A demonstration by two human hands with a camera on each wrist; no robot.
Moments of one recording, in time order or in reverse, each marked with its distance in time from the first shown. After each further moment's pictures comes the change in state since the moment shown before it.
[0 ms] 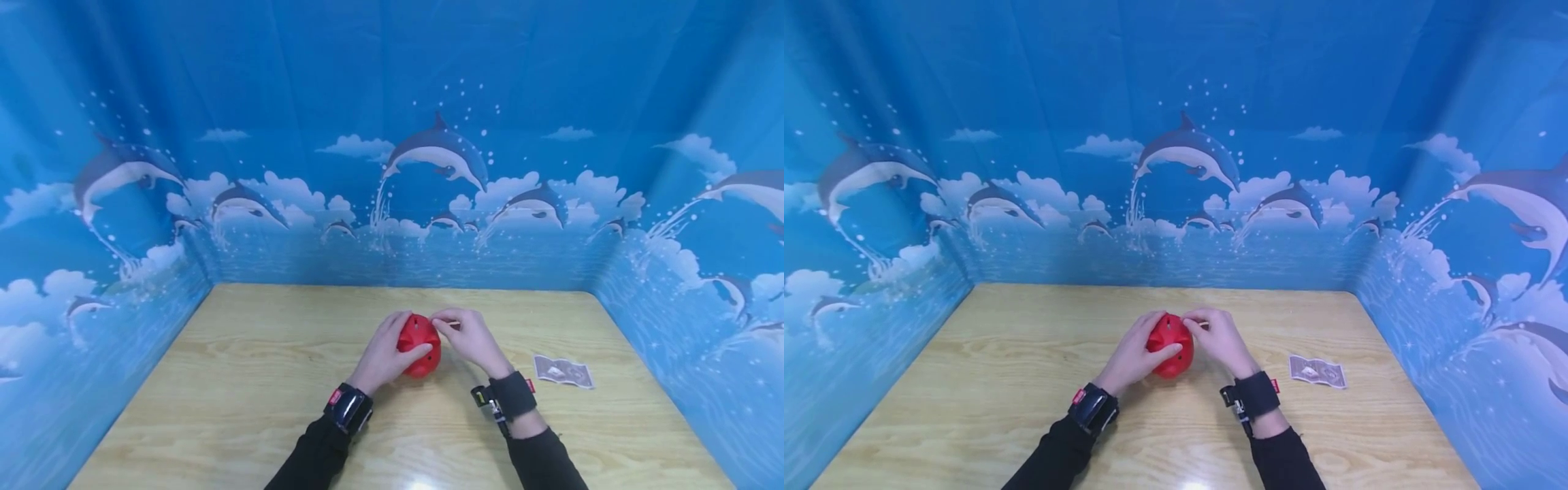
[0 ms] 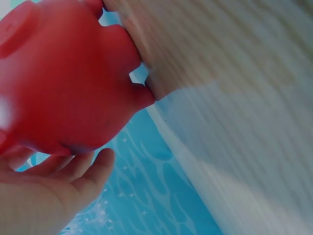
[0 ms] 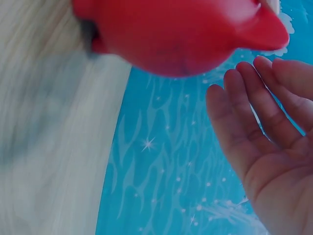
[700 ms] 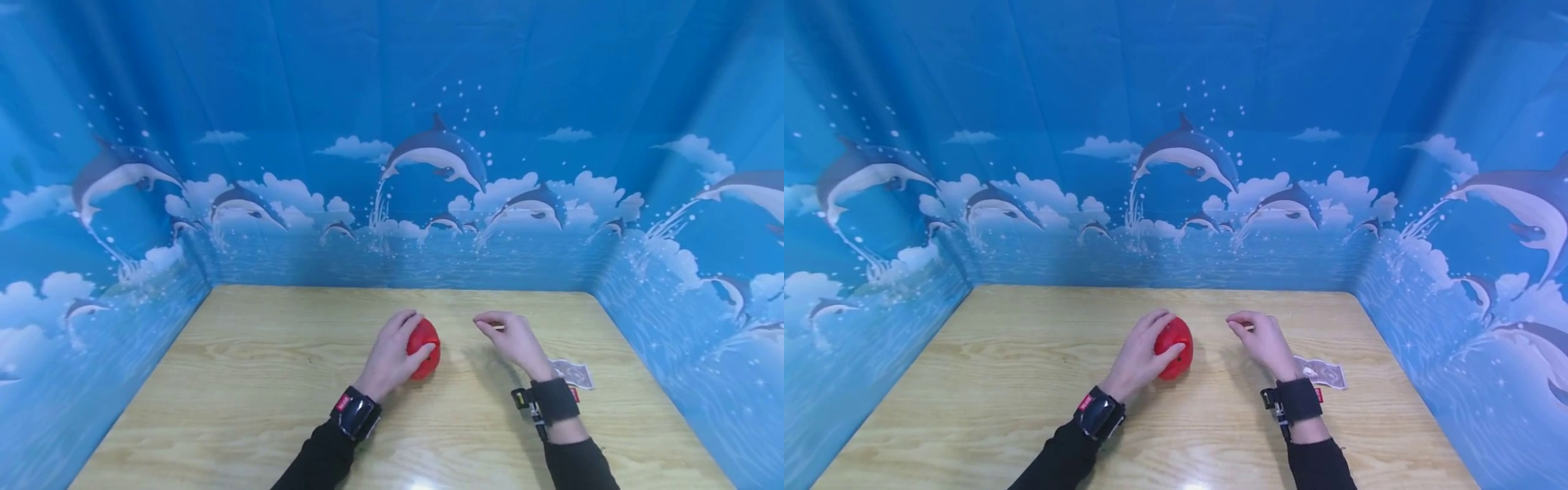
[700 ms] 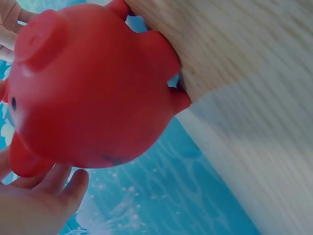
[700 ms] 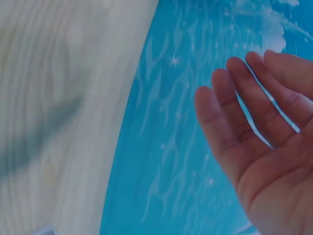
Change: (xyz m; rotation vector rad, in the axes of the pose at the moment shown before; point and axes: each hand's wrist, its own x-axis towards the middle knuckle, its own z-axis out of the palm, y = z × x) left_hand -0.004 0.020 0.004 0.177 0.160 0.209; right_hand -0.025 0.047 -0.052 -0.176 0.063 0.096
